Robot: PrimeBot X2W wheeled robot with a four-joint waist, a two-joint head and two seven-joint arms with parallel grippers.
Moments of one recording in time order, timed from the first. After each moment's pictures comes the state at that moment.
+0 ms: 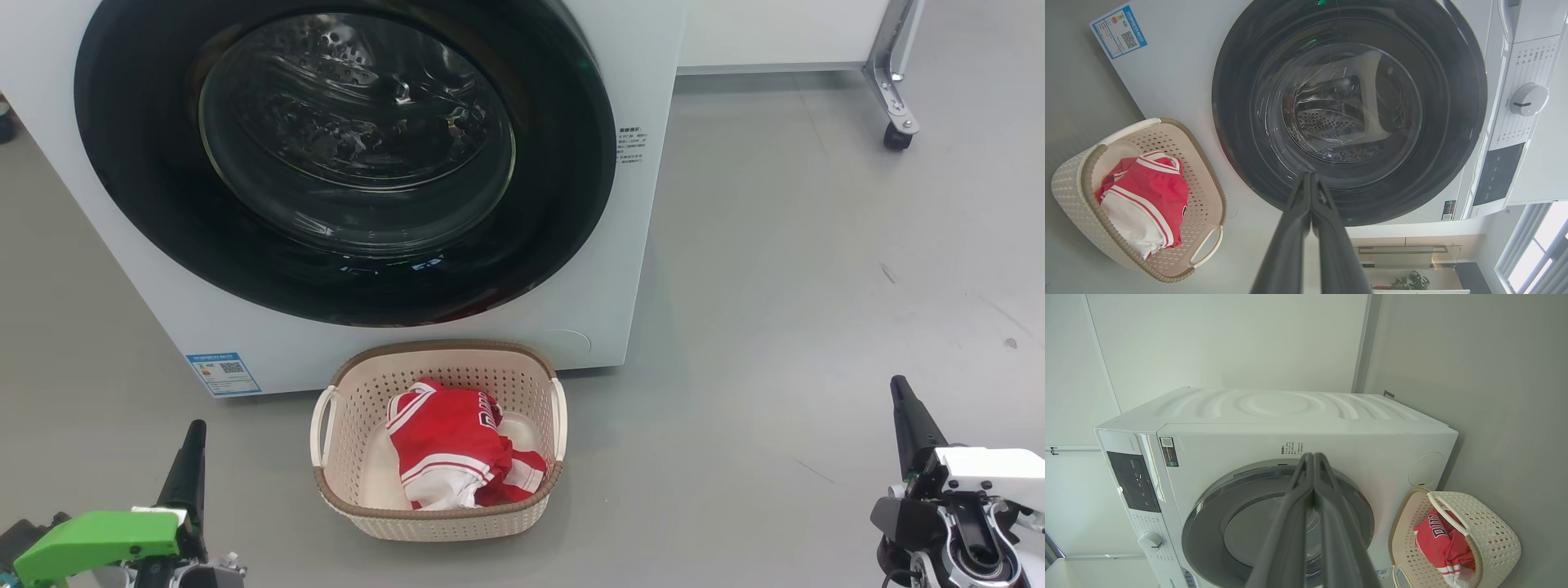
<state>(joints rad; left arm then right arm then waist) -0.05 0.07 0.03 0.27 -1.65 -0.12 0.07 -0.06 -0.05 -0.12 0.28 1.61 0.12 0.10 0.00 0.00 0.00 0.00</state>
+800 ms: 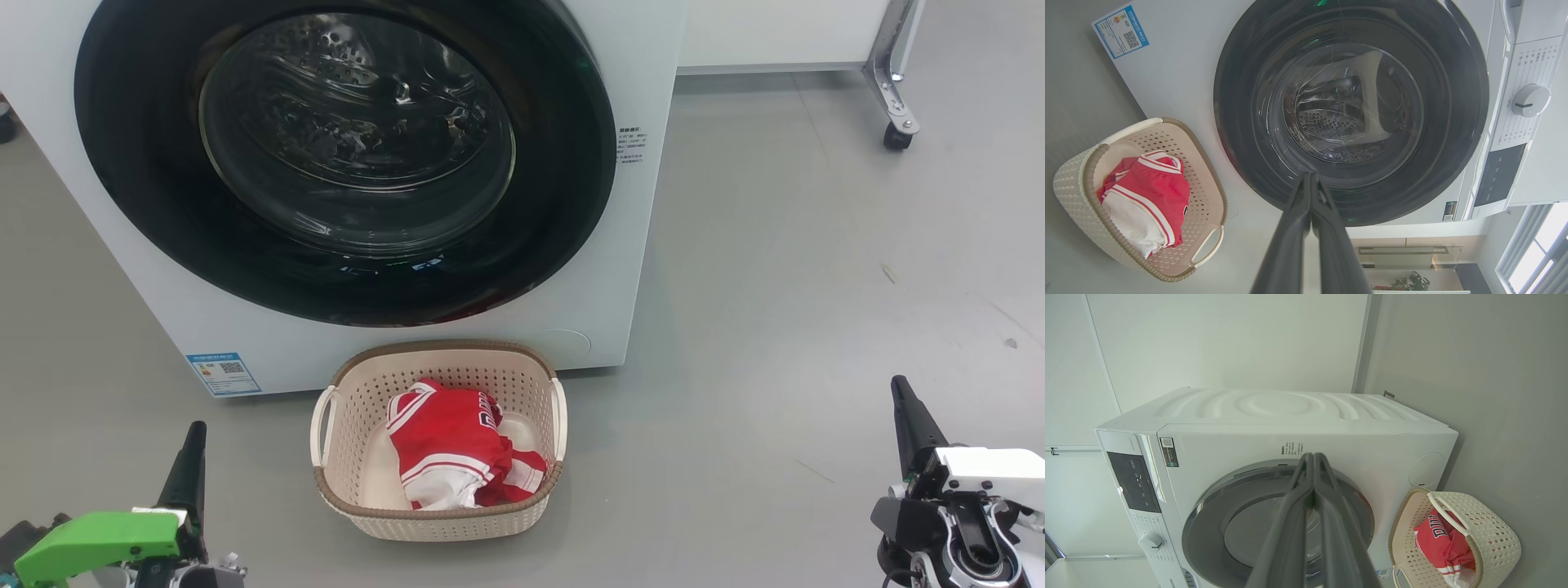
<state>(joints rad) -0.05 0.07 0.03 0.28 -1.65 -0.12 0.07 -0.06 -0.05 -0.12 0.28 1.61 0.12 0.10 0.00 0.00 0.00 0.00</state>
